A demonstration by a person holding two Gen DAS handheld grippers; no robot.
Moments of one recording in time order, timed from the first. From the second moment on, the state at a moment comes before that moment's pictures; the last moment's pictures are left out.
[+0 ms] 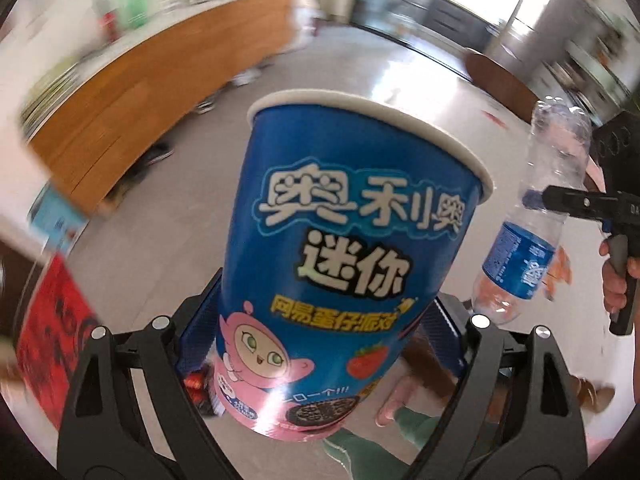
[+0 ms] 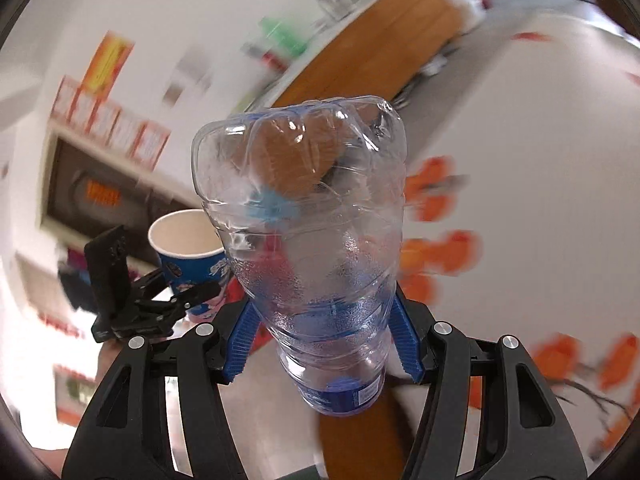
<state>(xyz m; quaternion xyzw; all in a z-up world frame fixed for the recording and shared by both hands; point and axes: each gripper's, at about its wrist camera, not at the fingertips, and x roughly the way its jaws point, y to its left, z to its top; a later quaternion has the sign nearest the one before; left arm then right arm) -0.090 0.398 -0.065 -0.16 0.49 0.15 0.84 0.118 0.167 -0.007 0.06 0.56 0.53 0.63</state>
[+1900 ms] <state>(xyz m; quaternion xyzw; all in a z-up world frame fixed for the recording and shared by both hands) -0.470 0.566 -0.530 -0.55 0.43 0.43 0.58 -0.209 0.612 -0.508 -0.28 0.69 0.53 0.40</state>
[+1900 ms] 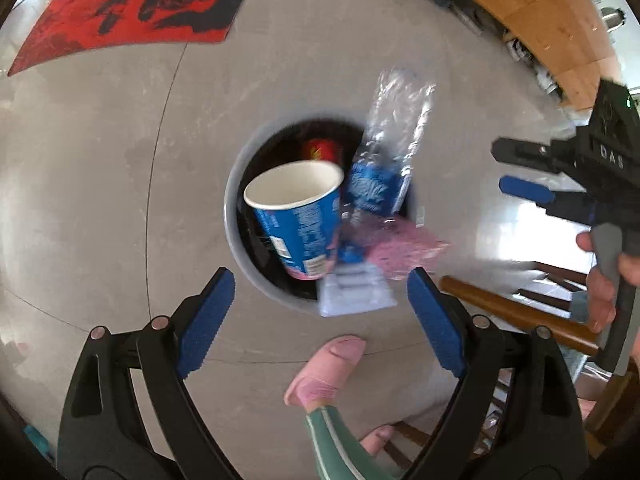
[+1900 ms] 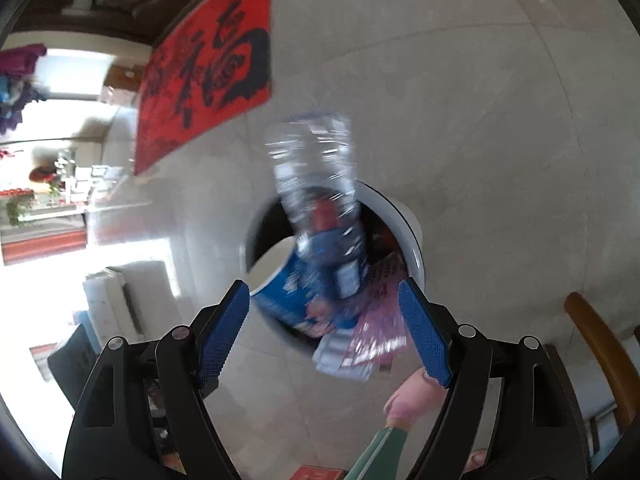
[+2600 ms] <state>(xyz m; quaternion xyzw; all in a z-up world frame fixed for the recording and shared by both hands) -0.210 0.488 -0.137 -0.30 0.44 0.24 0.81 0.037 0.289 -0.024 -0.01 0.53 0.56 0.64</state>
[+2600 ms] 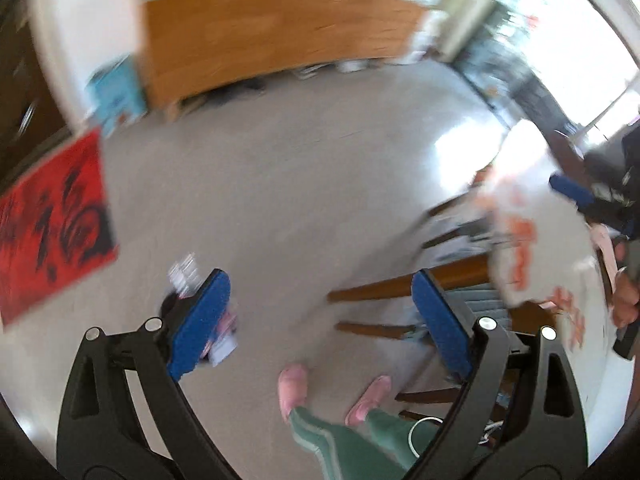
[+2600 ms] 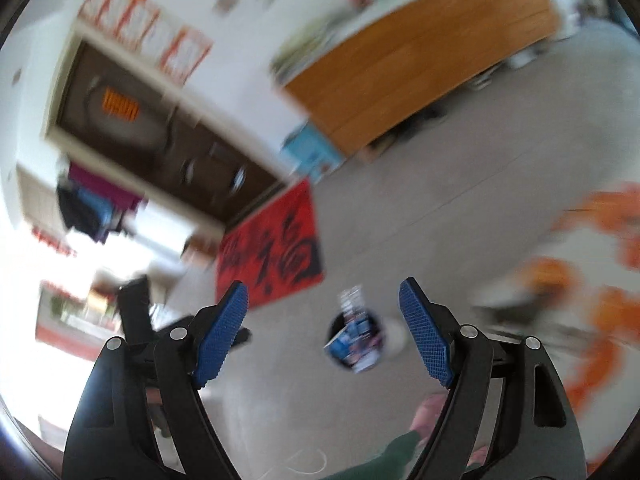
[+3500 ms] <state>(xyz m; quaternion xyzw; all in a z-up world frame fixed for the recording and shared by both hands) 0.225 0.090 -0.078 -0.02 0.49 -0.14 0.86 0.216 -0.232 -0.044 0.20 0.50 0.16 0.83</state>
